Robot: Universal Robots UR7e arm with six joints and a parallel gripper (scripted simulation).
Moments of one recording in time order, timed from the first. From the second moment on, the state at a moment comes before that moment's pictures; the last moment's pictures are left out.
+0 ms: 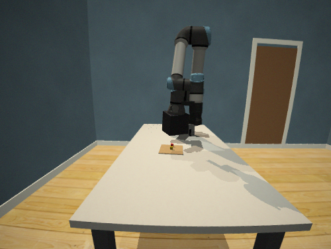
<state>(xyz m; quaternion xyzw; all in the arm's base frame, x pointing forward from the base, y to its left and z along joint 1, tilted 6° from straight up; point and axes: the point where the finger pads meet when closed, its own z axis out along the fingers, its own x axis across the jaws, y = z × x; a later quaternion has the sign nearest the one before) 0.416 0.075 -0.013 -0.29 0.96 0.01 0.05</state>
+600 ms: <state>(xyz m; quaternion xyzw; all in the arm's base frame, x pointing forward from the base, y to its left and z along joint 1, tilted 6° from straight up) 0.415 0.083 -0.015 -0.10 0.99 0.02 0.05</state>
